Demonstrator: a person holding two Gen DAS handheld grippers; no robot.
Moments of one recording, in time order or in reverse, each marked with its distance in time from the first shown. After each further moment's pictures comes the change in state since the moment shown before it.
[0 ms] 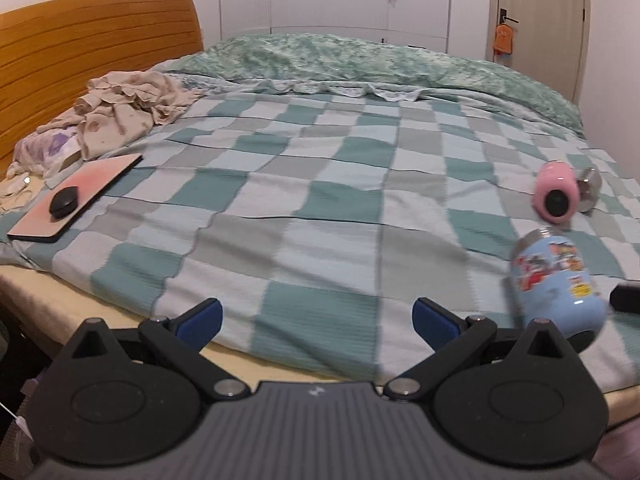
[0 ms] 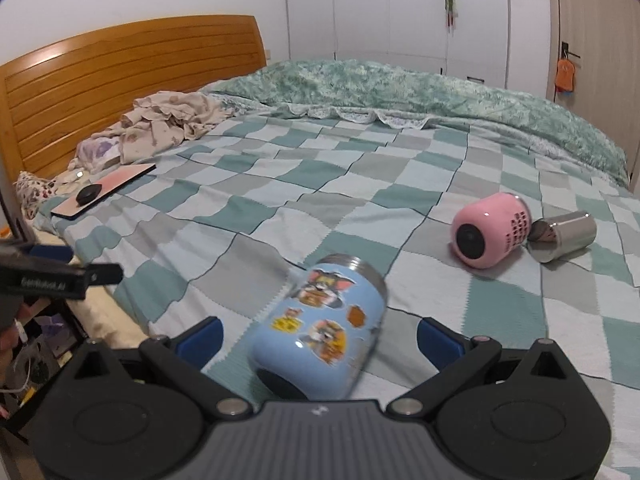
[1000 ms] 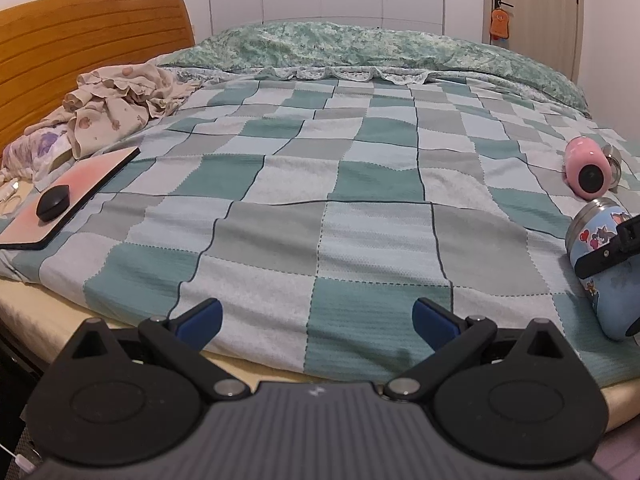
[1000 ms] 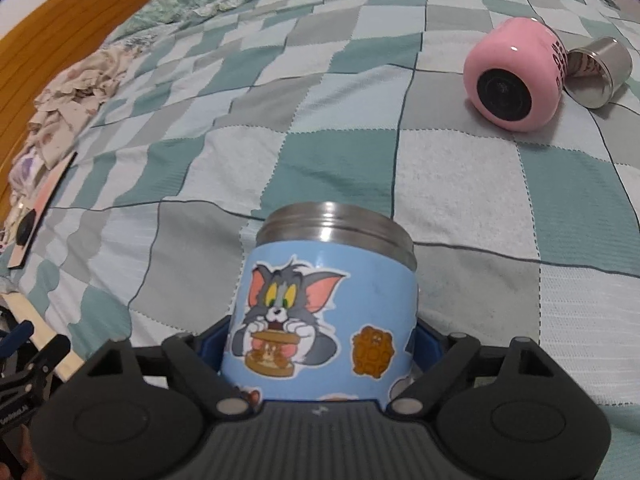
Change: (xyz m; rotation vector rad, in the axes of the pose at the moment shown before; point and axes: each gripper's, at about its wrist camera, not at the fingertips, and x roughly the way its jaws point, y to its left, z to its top) left arm 0.054 0.037 -0.010 0.051 0.014 -0.012; right arm 0.139 -0.032 0.018 0.367 0.381 0.025
